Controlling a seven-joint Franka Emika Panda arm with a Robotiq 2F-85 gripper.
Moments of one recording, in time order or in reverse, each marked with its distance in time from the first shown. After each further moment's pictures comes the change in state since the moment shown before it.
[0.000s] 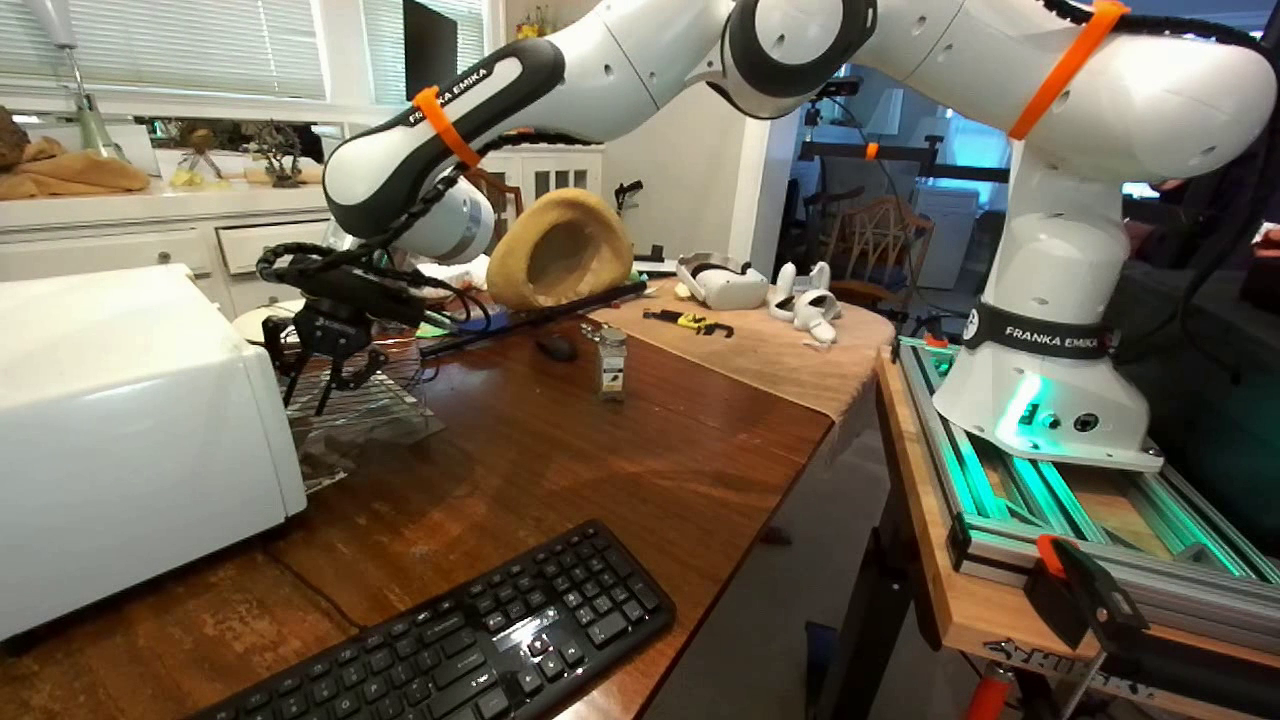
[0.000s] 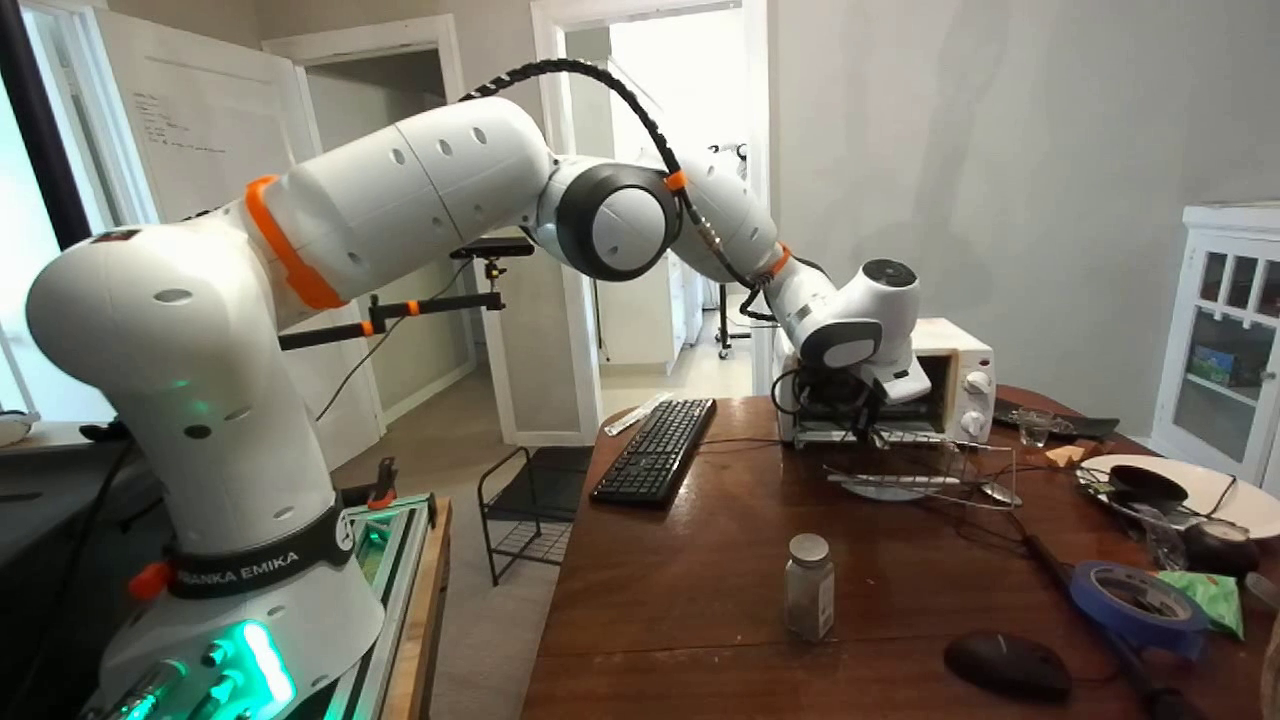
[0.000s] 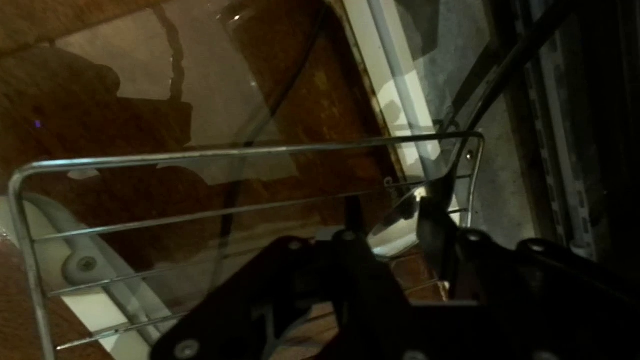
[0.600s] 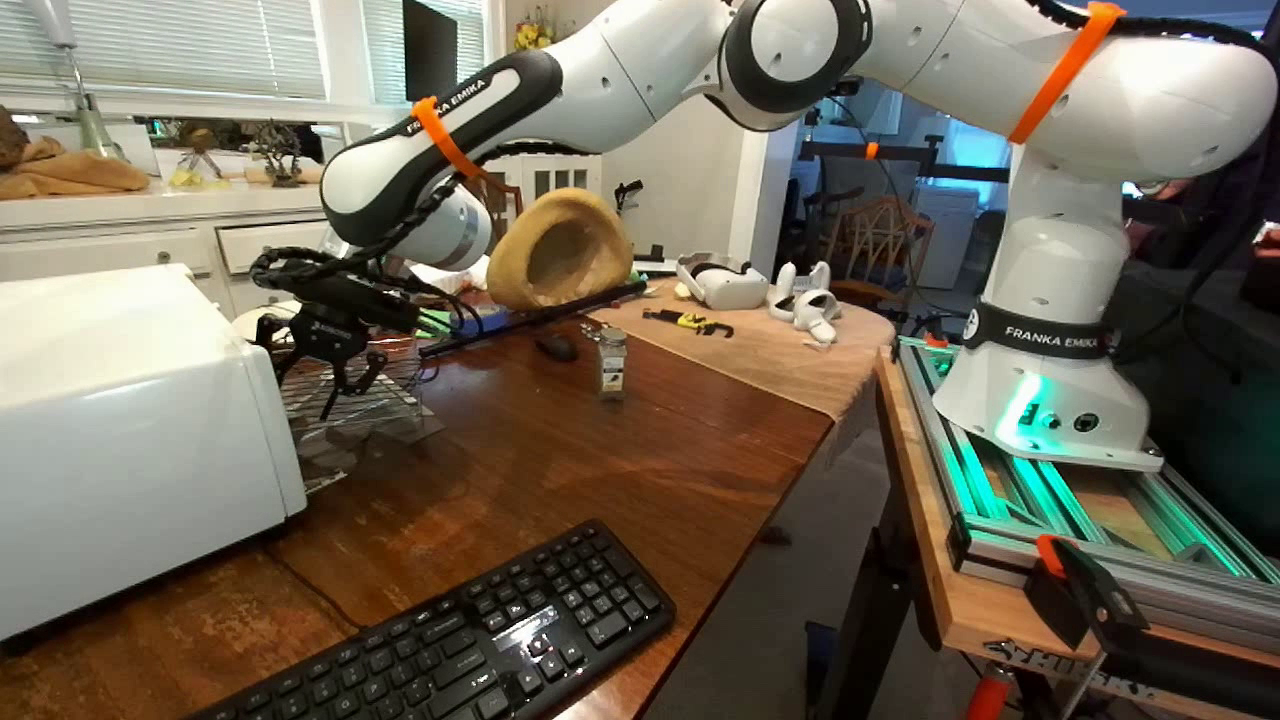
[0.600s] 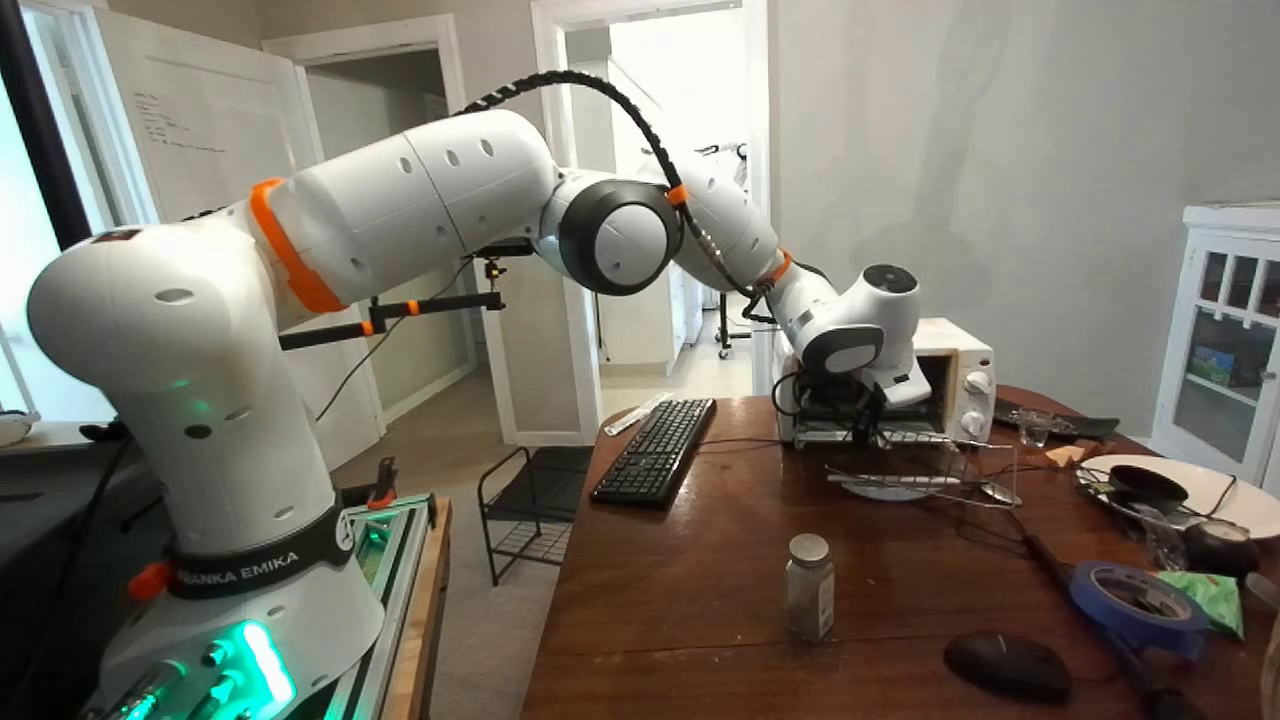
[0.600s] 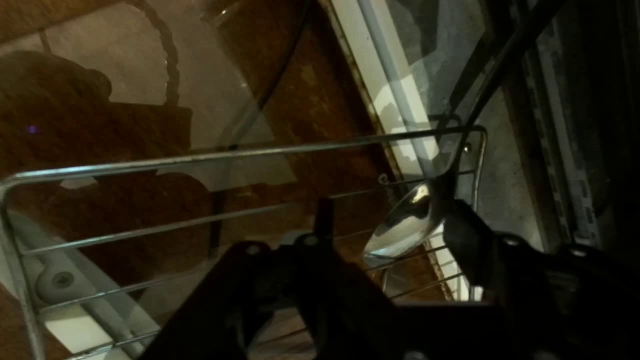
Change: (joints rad) arm 0.004 0.041 0.000 0.054 0.000 0.002 0.038
